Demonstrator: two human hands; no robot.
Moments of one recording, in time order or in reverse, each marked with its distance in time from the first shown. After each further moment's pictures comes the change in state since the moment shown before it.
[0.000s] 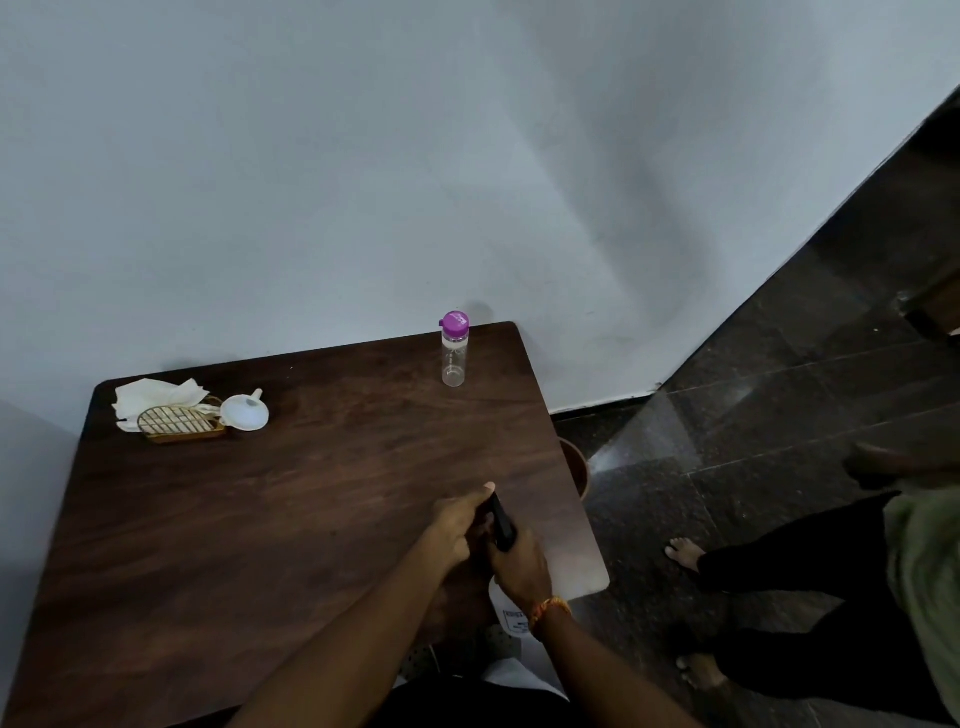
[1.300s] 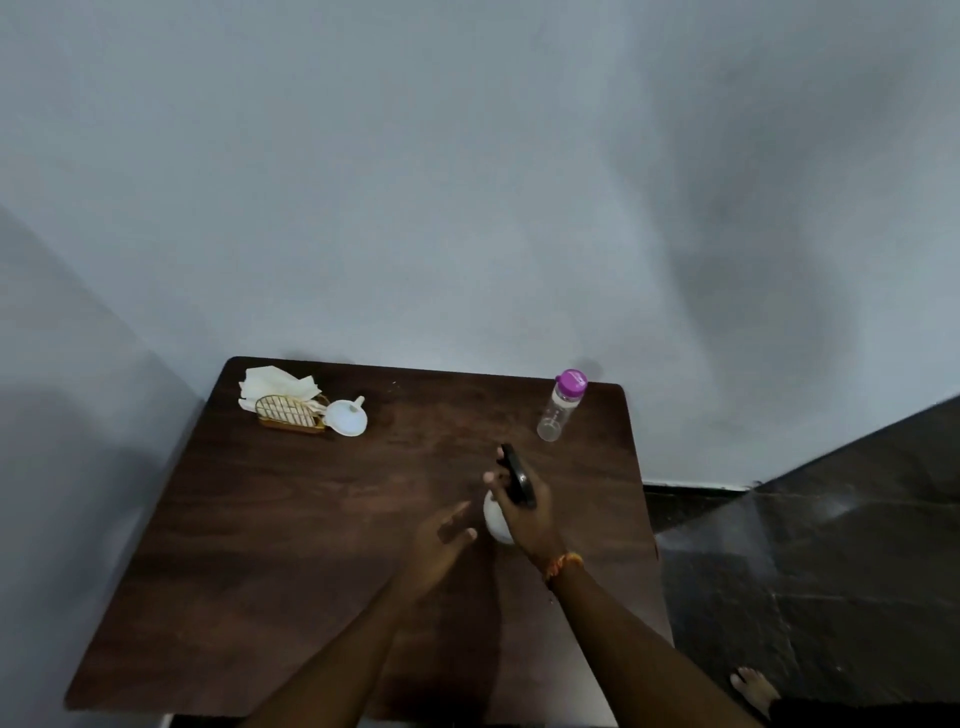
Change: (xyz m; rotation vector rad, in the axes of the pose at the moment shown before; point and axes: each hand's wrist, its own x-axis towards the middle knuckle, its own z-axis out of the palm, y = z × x) left_hand -0.020 0.058 -0.142 0.482 0.169 0.652; right_hand 0.074 -0.193 0.038 0.304 -0.150 -0.440
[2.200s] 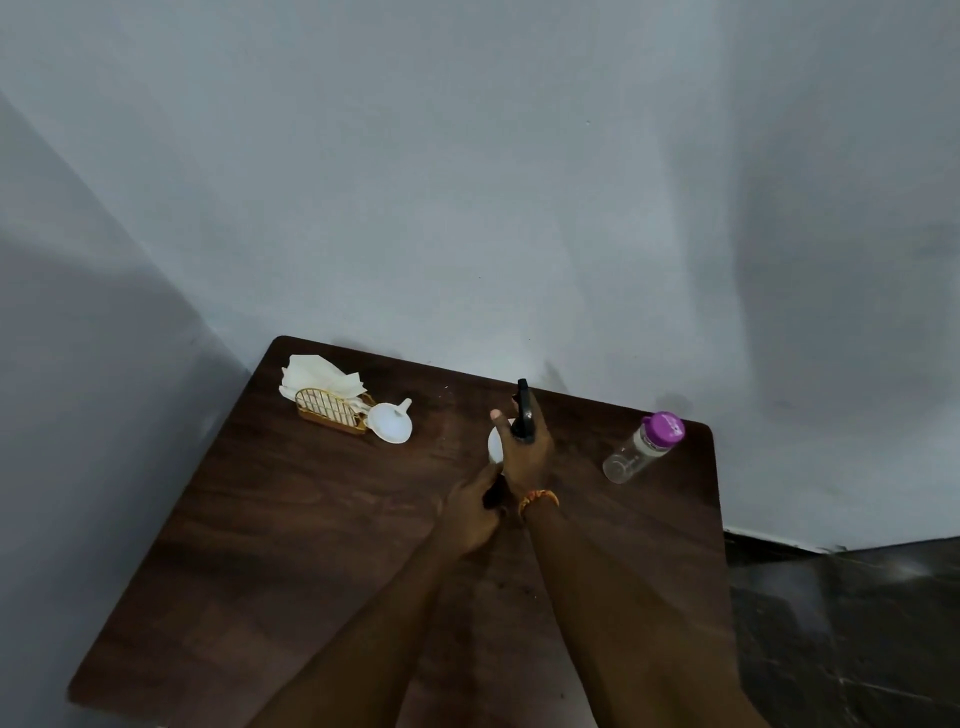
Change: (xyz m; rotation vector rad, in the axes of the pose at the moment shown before) left_hand 0.121 0.028 -0.037 0.468 0.030 0.130; right_hand 0.170 0.035 0.133 0.086 0.123 0.075
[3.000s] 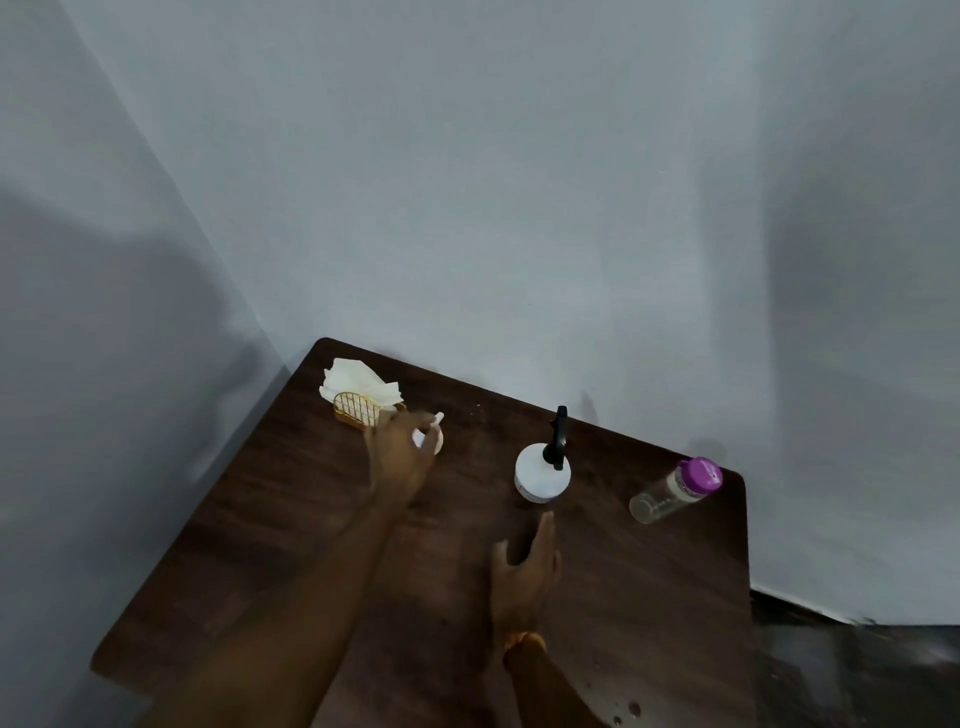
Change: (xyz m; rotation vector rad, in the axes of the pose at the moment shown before) left_hand 0.028 -0.051 -0.126 0.139 0.734 -0.110; right_hand -0.132 0.058 -0.002 -0.450 0.109 0.013
